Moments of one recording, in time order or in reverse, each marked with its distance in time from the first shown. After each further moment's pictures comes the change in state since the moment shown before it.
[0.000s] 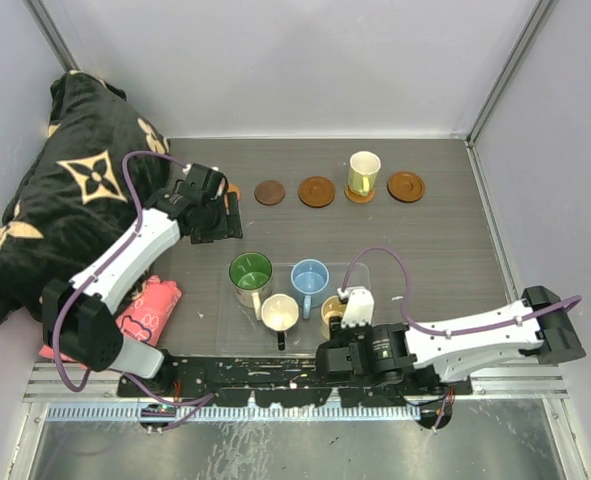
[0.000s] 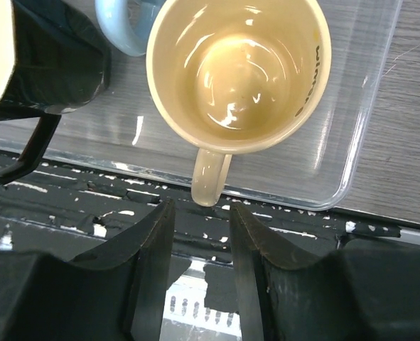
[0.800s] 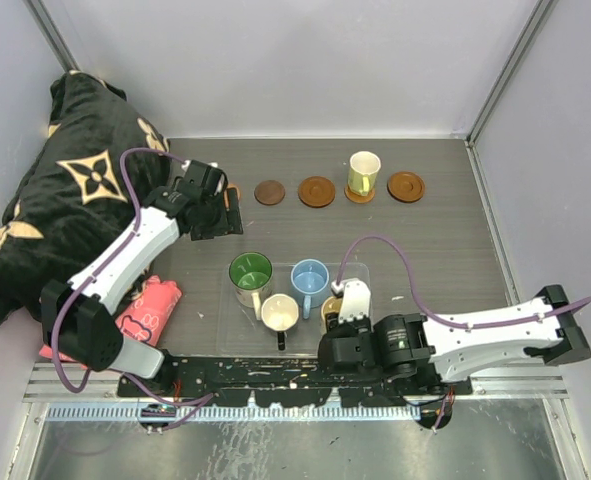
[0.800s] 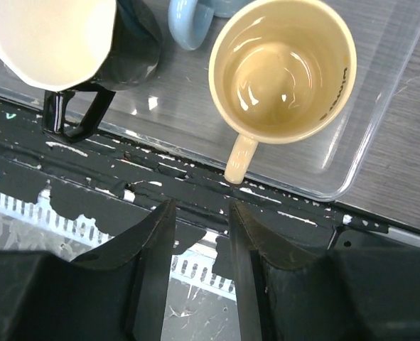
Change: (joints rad) left arm 0.000 0.000 0.027 0.000 -0.004 -0.003; right arm -0.029 -0.060 0.126 -0.041 -0.061 -0.199
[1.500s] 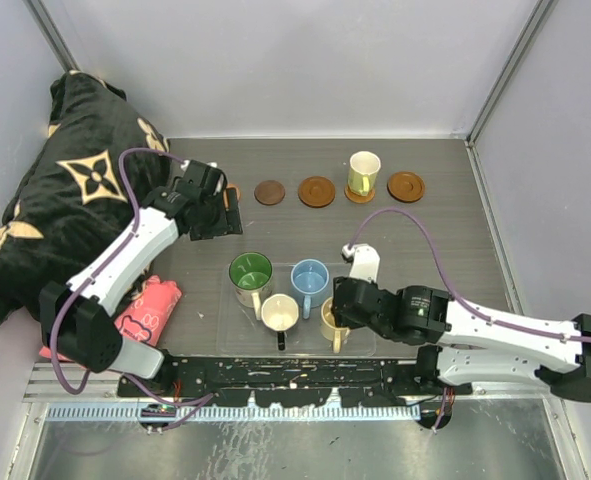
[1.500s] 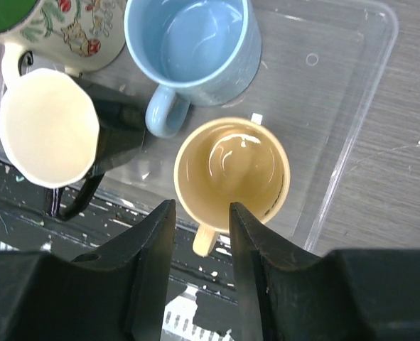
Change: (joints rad) left arm 0.000 -0.010 0.002 -0.008 -0.001 0.000; right arm -0.381 -0.108 -0.039 0.196 -0.111 -0.398
